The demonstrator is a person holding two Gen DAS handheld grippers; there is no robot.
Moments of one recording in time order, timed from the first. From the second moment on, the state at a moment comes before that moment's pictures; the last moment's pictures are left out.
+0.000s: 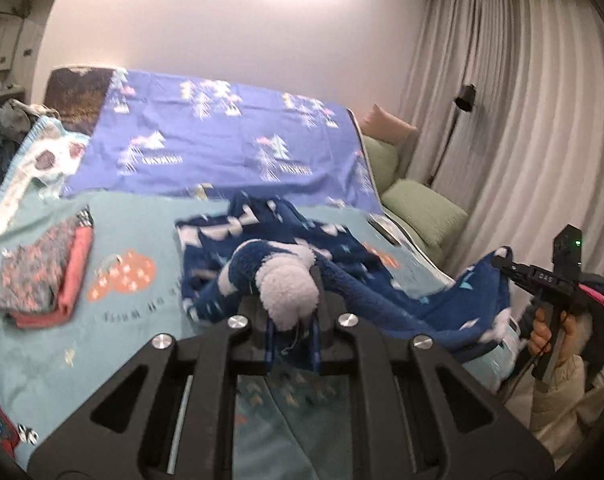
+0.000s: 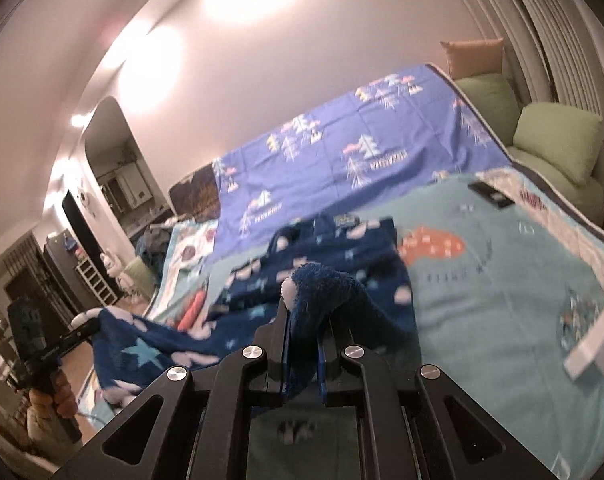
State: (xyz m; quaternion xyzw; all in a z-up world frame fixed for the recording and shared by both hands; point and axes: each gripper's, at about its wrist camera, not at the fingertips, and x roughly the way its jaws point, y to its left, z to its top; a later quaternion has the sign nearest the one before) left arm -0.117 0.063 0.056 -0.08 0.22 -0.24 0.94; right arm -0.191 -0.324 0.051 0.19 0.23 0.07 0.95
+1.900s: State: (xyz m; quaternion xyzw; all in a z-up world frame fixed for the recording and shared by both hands) left arm 0.206 0.050 -0.011 -0.10 0.26 -0.11 0.95; right arm 0.159 -0.378 -0.015 0.15 0.32 -0.01 0.93
